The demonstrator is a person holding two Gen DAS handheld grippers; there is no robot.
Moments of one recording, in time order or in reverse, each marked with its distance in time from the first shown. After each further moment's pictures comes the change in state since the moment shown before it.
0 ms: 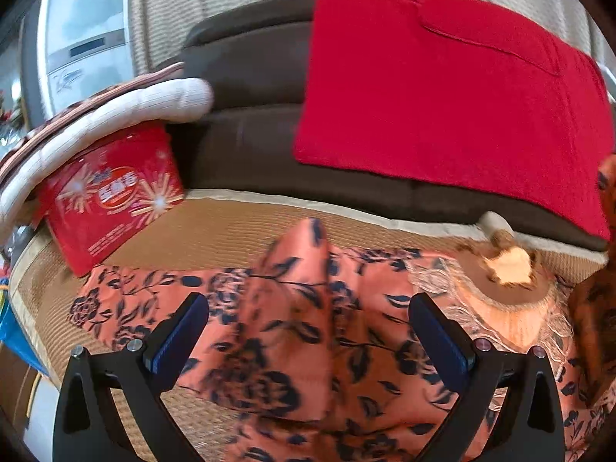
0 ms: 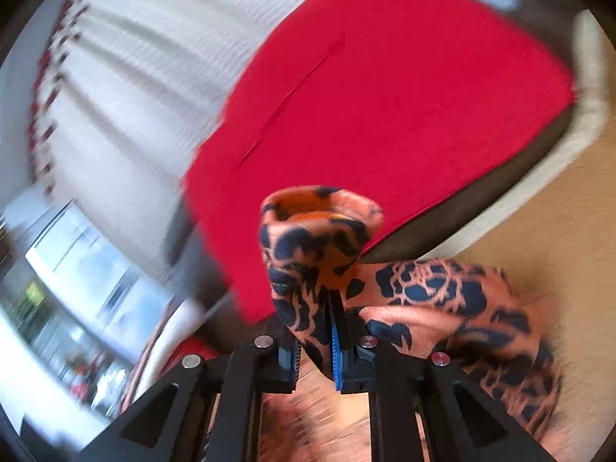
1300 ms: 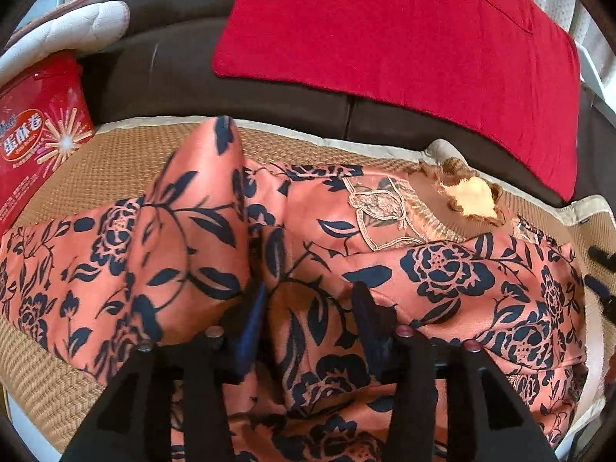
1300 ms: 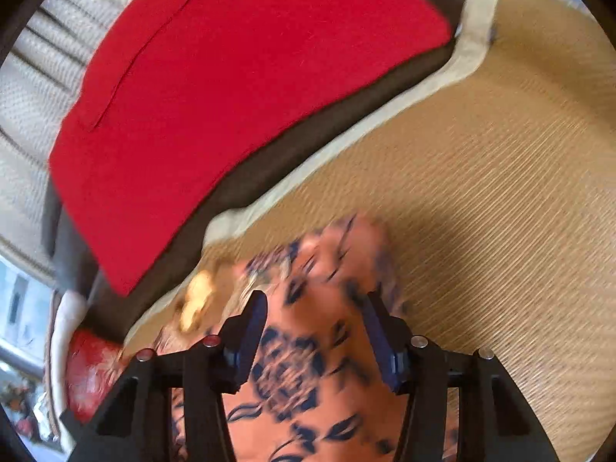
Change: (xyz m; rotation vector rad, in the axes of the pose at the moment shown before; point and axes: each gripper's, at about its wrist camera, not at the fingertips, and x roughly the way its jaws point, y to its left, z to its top) left arm 0.069 -0.036 -0.032 0.055 0.276 -0.290; right arm -0.030 -0.056 -0.014 0.134 0.106 -0.558
